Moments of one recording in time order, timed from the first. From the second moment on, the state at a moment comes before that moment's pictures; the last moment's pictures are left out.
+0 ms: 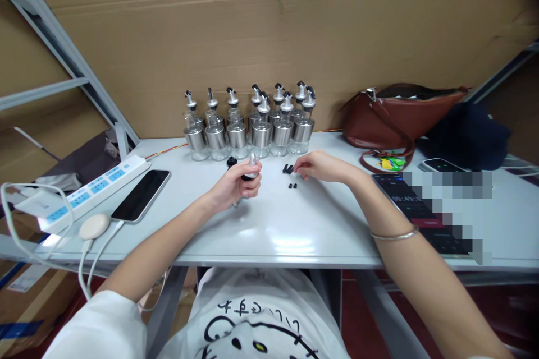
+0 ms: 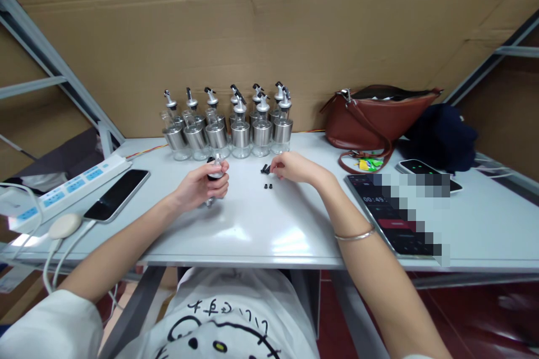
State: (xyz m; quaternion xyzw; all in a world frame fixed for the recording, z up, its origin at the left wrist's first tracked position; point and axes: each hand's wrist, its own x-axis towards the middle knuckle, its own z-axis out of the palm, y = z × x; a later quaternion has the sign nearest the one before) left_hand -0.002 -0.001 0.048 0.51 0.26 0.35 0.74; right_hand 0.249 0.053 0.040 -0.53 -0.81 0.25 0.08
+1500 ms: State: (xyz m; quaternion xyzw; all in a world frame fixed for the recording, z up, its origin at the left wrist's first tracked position) left_hand 0.001 -0.002 0.050 0.50 0.30 0.35 0.73; right_hand 0.236 0.047 0.033 -0.50 -0.83 0.24 0.03
